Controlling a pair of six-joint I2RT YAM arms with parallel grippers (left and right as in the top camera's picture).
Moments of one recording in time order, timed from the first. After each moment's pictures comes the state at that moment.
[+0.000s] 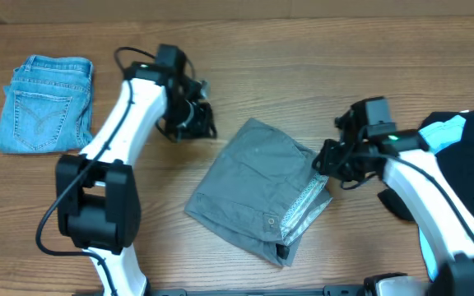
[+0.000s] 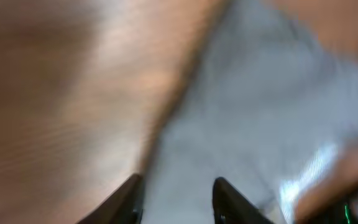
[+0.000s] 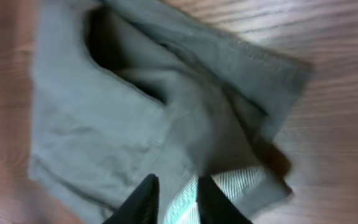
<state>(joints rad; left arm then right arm) -0.25 1.98 1.59 -1.15 0.45 -0.05 0.15 1.50 0.99 -0.83 -0.38 0.39</state>
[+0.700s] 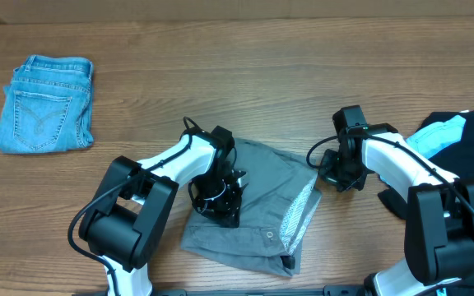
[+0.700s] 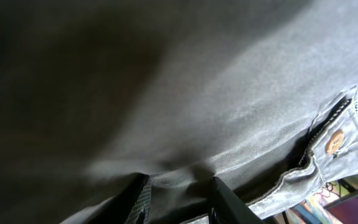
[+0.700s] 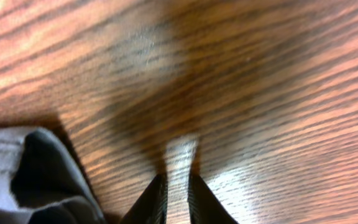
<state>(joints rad) -0.50 1.95 1.10 -1.06 0.54 -0.05 0.16 1.75 0.97 -0.80 -0.07 0.55</state>
